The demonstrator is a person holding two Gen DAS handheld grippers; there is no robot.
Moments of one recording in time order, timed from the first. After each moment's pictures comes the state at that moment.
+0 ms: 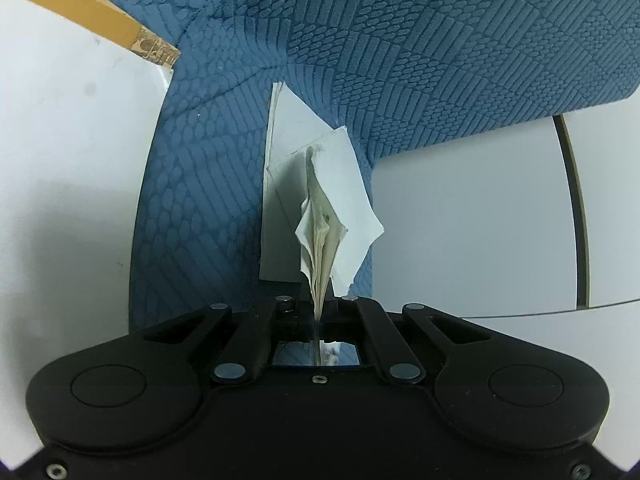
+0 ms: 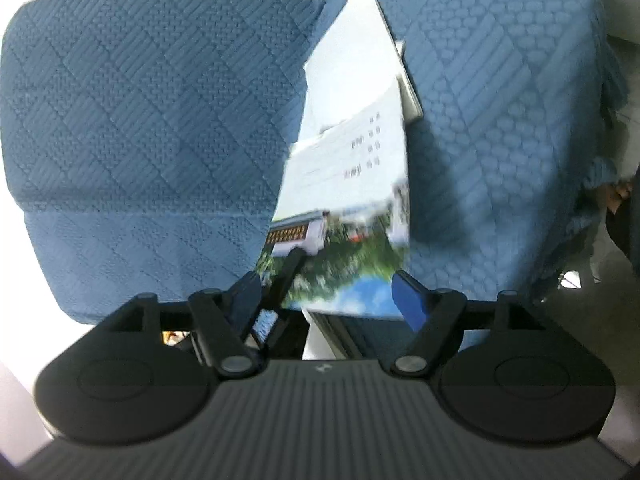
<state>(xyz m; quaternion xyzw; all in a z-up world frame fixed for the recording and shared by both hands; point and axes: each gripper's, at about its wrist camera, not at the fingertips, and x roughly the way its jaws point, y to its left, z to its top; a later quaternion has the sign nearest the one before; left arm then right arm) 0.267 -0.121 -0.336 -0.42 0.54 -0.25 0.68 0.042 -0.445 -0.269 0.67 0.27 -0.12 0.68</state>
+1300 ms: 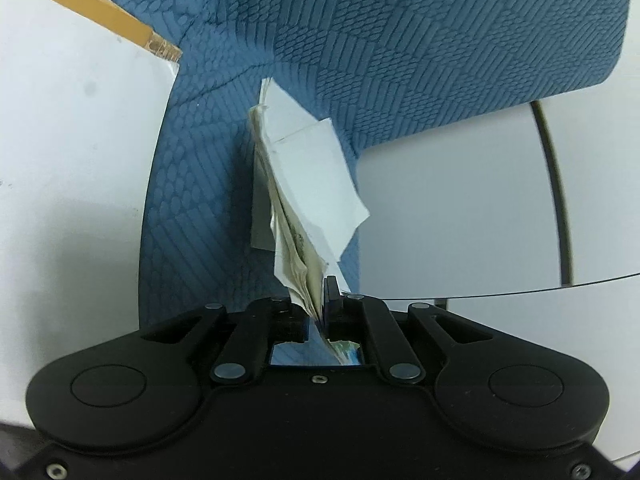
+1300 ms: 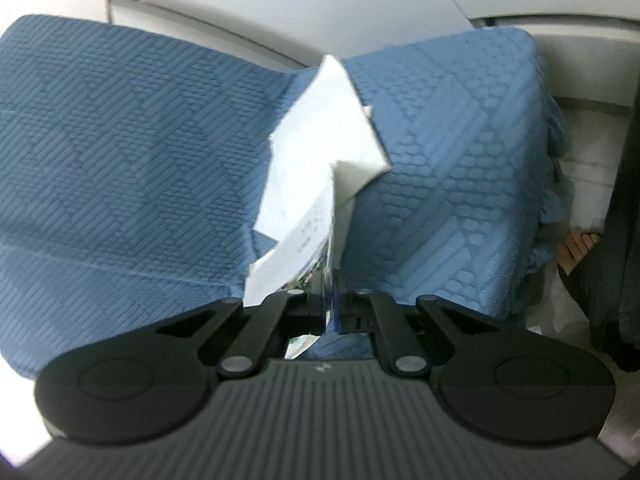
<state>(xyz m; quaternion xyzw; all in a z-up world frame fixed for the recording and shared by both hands) 0.235 -0.102 -0.309 -0.42 0.53 -0.27 0.69 0.046 -0.410 -0.252 0.61 0.22 -0.27 0.71</state>
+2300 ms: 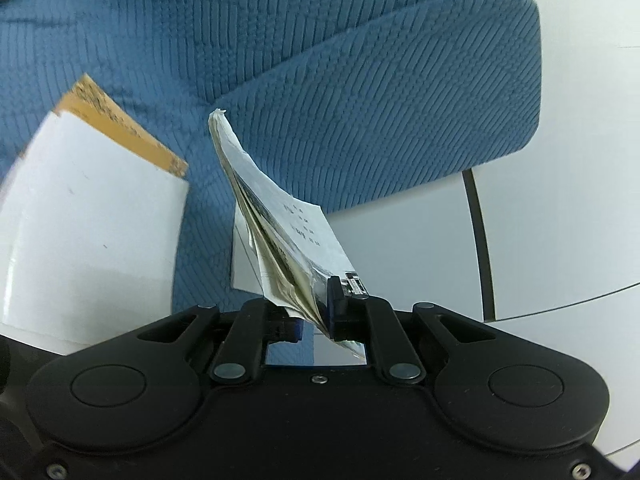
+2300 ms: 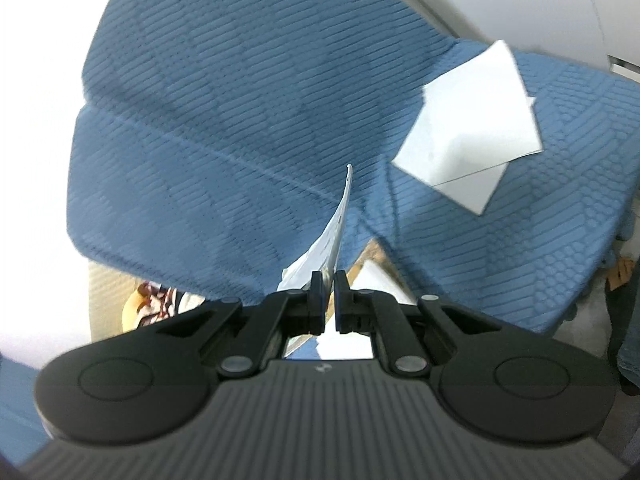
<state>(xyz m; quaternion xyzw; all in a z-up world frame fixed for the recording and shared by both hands) 0.201 0.008 -0.184 -0.45 0.47 -0.25 0.72 0.084 -0.354 -0.134 0.55 0.27 -0.11 0.78</state>
